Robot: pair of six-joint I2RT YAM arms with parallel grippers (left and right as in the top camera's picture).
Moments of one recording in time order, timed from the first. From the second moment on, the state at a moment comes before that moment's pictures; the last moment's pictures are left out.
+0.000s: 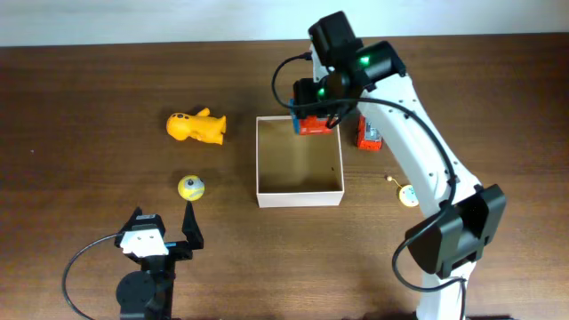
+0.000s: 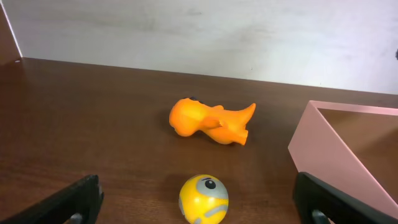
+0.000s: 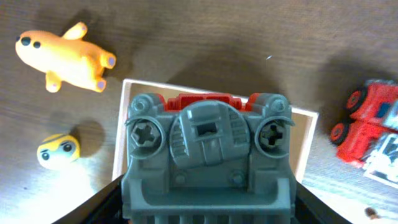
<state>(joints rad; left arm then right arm) -0.01 0.02 0.06 -0.18 -0.06 -0.11 0.43 2.05 2.12 -1.23 -0.13 0.34</state>
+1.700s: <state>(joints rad) -0.01 0.02 0.06 -0.18 -0.06 -0.11 0.48 2.16 2.00 -1.29 0.08 0.48</state>
